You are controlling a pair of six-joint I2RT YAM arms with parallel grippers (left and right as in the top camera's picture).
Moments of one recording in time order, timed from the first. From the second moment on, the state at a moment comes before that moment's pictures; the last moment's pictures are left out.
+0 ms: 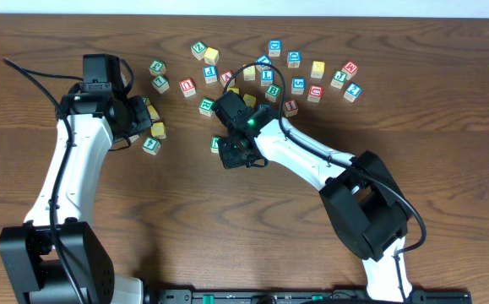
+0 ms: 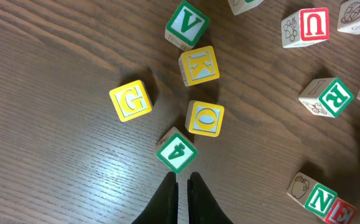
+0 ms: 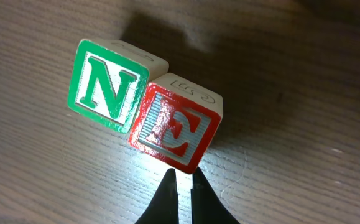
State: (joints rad) left arm 0.06 1.63 1.27 -0.82 0.02 -0.32; right arm 0.72 2.12 1.54 -0.72 -0.11 0.46
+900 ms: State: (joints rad) left arm 0.06 1.63 1.27 -0.81 0.02 -0.32; right arm 0.72 2.14 1.54 -0.71 -0.10 0.46
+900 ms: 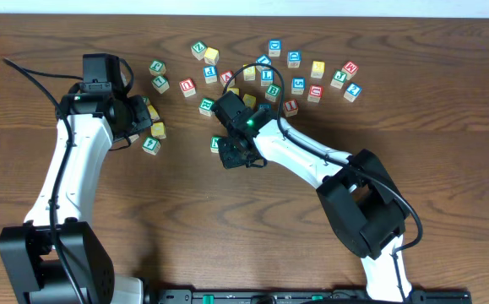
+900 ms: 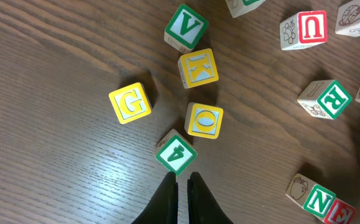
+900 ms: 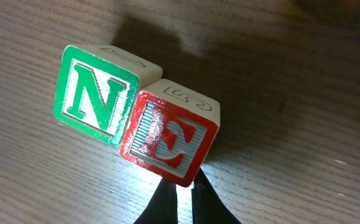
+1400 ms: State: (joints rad) left arm 0.06 1.63 1.27 -0.81 0.02 -0.32; right arm 0.72 2.14 1.54 -0.70 -0.10 0.46
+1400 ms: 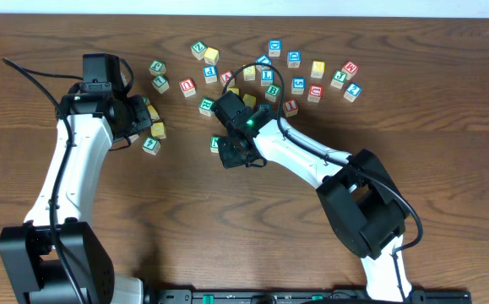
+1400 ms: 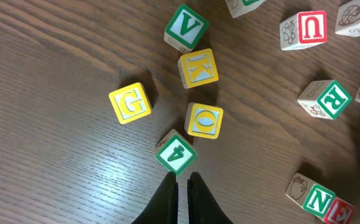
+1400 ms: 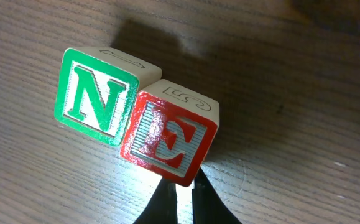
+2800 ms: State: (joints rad) left arm 0.06 1.36 1.29 -1.01 0.02 -0.29; right arm 0.36 1.74 1.59 -0.81 -0.10 0.37
